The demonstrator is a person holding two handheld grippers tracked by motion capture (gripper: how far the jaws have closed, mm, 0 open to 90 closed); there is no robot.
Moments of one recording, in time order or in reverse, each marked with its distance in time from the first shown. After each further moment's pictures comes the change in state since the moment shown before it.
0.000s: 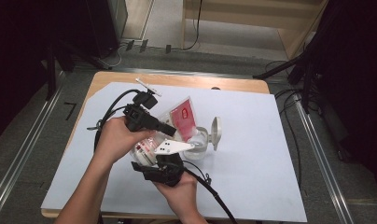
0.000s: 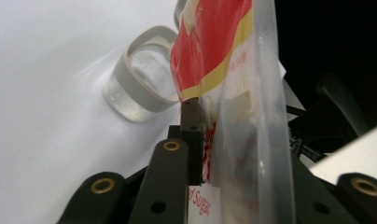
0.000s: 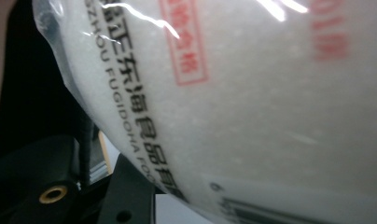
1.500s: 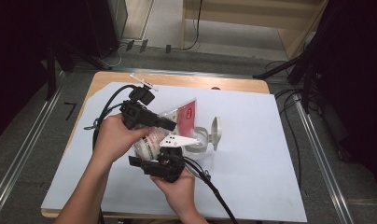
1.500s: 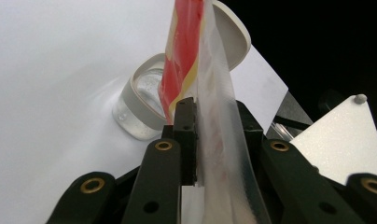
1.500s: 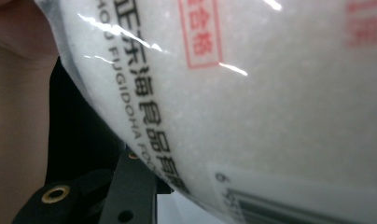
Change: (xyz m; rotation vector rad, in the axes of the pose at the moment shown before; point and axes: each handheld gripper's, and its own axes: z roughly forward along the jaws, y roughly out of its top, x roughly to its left) left arm -0.011 0.003 -0.011 -0.080 0.058 0.019; right arm -0.006 0.009 -0.002 -0.093 0.126 0.127
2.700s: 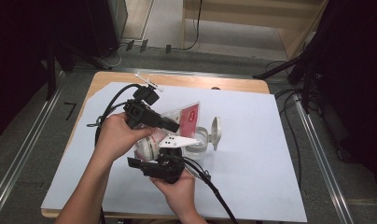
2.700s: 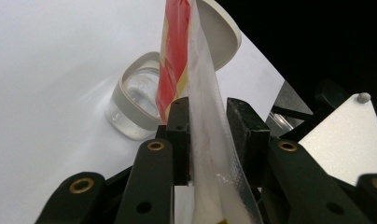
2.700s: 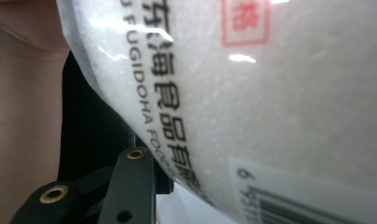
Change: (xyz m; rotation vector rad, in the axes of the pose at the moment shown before) left arm -0.005 0.006 0.003 0.040 -0.020 0.042; right arm 0.005 0.002 -0.002 0.010 0.012 -0.003
